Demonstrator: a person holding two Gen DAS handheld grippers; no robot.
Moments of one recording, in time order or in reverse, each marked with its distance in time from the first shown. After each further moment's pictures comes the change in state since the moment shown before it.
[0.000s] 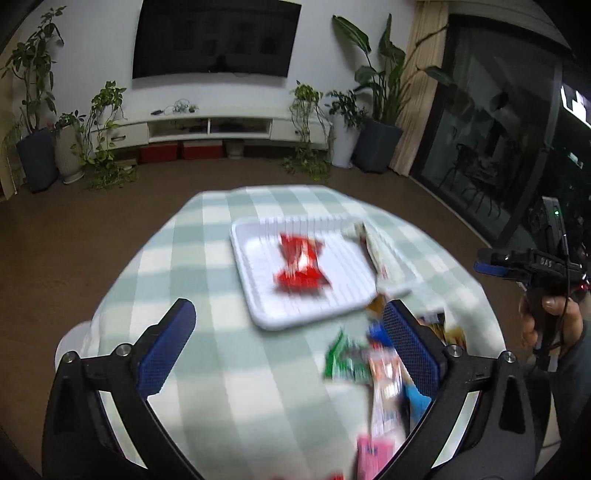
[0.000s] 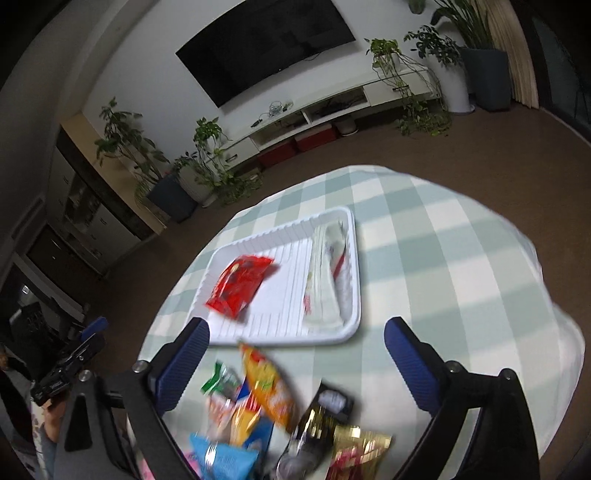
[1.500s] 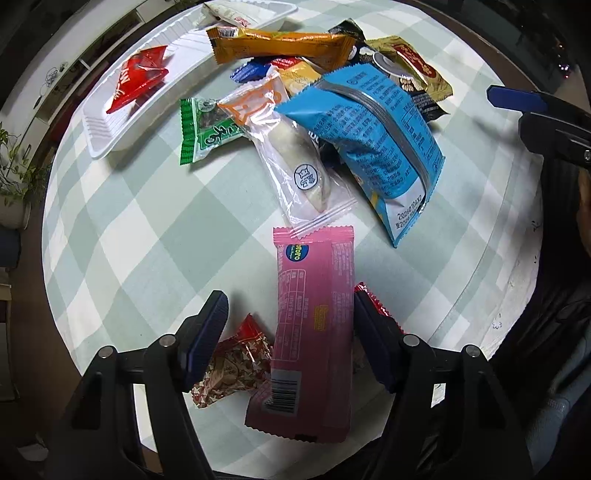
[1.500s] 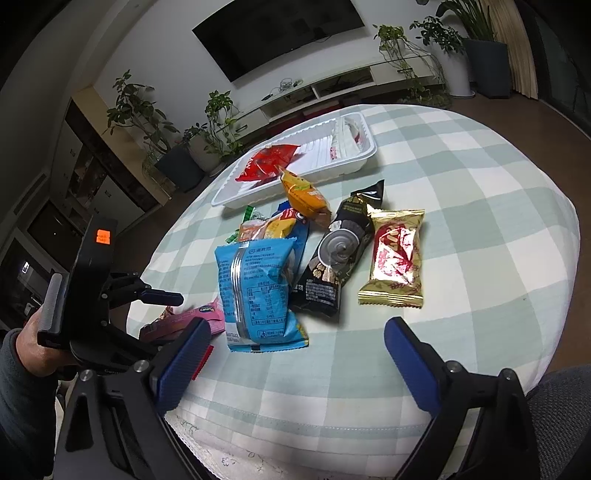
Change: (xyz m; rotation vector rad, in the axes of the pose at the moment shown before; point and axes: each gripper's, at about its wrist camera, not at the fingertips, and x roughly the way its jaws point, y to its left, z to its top) left arm 0.078 -0.114 -0.130 0.553 0.704 -0.001; right arm -0.033 0.040 -0.167 -0.060 0.064 -0.030
